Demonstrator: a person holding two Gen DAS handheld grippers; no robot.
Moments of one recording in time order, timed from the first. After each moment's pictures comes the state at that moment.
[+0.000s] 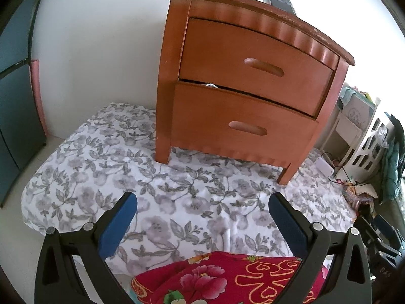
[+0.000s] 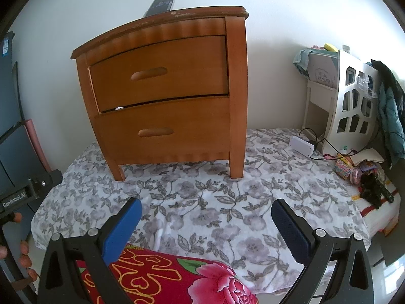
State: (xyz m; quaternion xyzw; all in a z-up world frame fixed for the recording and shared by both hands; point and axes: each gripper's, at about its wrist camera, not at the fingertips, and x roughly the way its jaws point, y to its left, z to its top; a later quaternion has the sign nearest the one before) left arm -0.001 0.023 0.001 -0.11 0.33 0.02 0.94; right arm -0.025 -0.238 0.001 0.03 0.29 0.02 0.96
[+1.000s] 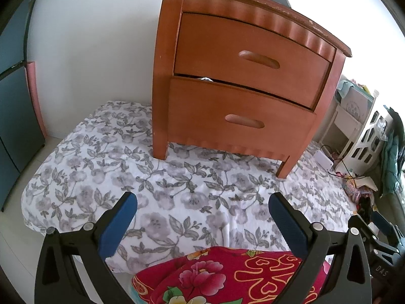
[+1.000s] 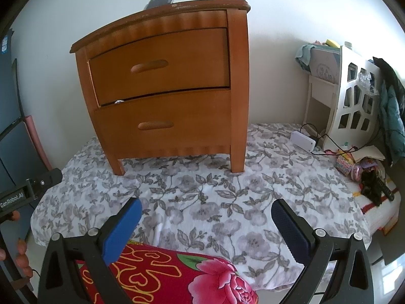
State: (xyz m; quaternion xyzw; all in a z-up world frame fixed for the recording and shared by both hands) left arm -0.003 0.018 -0.002 -0.10 0.34 0.01 0.93; right arm -0.027 -0.236 -0.009 0.06 0.33 0.03 0.94
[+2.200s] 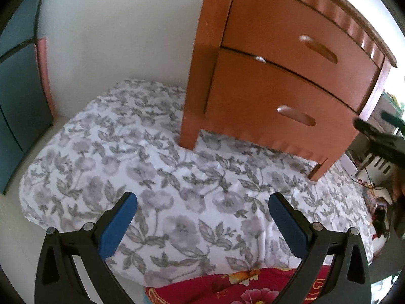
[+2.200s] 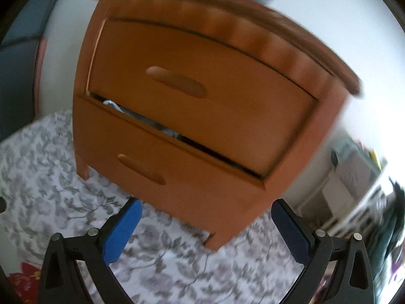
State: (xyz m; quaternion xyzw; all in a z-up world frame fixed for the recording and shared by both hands) left arm 0.054 0.082 -0.056 -0.12 0.39 0.05 0.91; right arm 0.167 -0.151 -0.003 -0.26 0.28 0.05 0.92
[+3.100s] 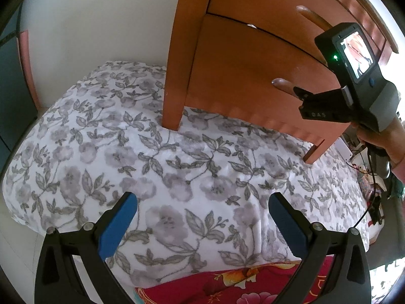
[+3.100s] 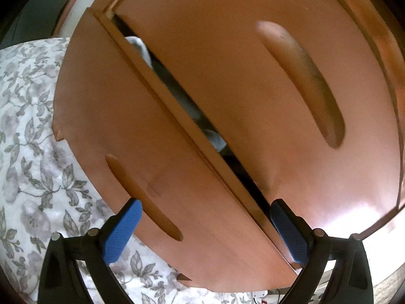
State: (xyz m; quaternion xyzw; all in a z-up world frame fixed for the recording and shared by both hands) left arm 0.075 0.074 -0.085 -0.13 0.43 0.01 0.89; right arm 0.254 -0.061 -0.065 -0.46 0.26 0.06 0.85
